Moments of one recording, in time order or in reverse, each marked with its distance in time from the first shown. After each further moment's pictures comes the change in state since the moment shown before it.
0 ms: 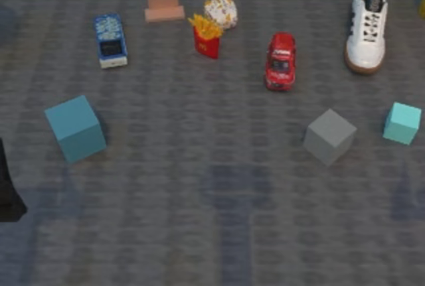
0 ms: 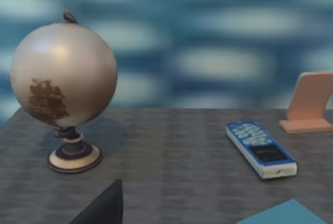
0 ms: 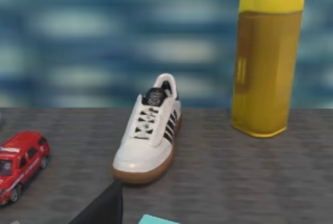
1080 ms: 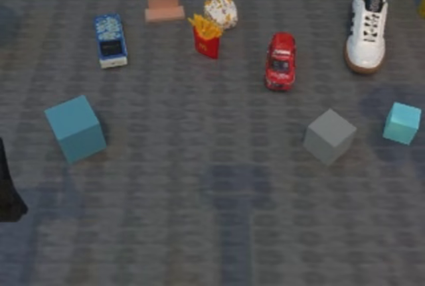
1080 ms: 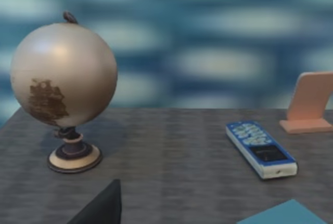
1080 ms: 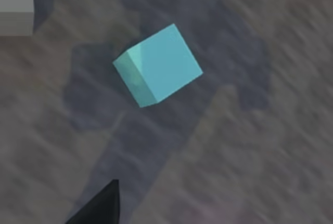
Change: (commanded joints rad) left arm 0.000 0.000 0.000 0.000 0.000 0.000; right arm 0.053 1.280 1.041 -0.714 0.005 -0.649
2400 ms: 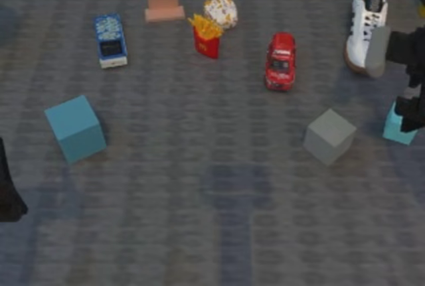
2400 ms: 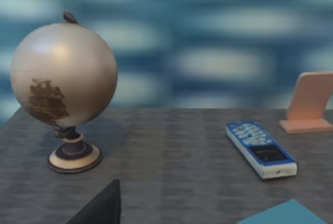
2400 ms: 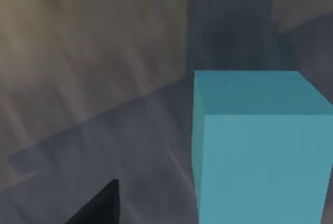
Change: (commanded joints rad) left arm 0.000 0.000 0.000 0.000 0.000 0.000; right arm 0.038 0.891 0.678 -0.408 -0.002 -0.450
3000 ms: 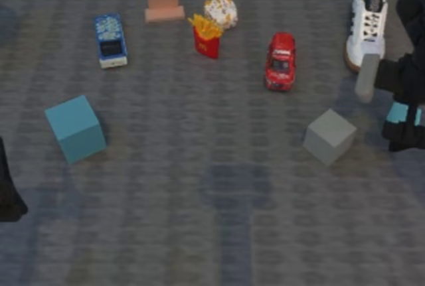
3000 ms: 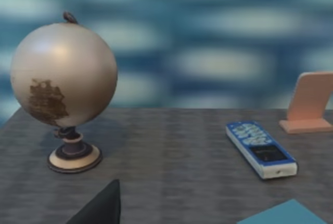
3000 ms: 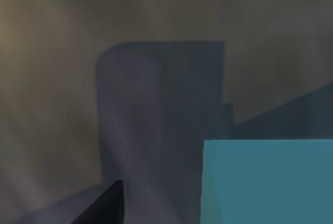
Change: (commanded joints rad) left arm 0.000 0.000 0.000 0.000 0.000 0.000; right arm 0.002 0.081 -0.147 0.231 0.001 0.003
